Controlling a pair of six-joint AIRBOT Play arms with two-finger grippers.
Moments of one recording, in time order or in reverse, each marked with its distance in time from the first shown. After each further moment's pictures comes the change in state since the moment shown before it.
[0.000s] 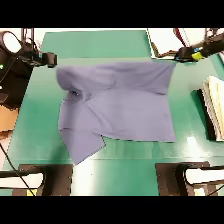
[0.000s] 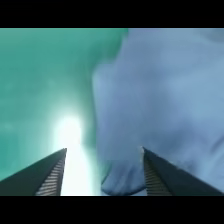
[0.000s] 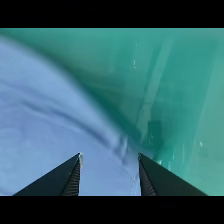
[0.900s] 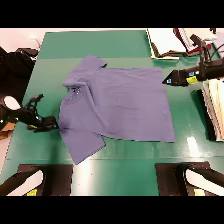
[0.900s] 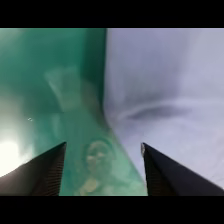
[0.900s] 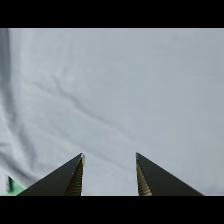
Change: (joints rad) left arm 0.226 0.410 -0.950 -0.264 -0.142 0.111; right arm 0.011 0.388 -0.514 0.259 0.031 -0.051
